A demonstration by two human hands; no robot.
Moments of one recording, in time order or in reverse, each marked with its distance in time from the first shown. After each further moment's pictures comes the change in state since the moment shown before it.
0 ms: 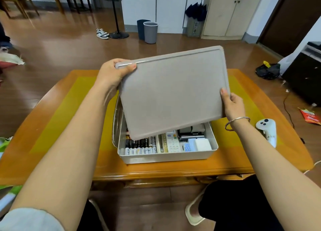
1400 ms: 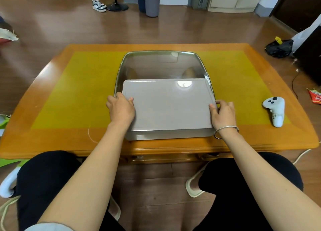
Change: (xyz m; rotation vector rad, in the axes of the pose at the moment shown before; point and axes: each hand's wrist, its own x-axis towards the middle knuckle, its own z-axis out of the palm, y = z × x) left_hand -0.087 -0.133 0.020 0.946 0.187 -0.245; right_hand -0.078 0.060 0.028 -0.605 -0.049 0.027
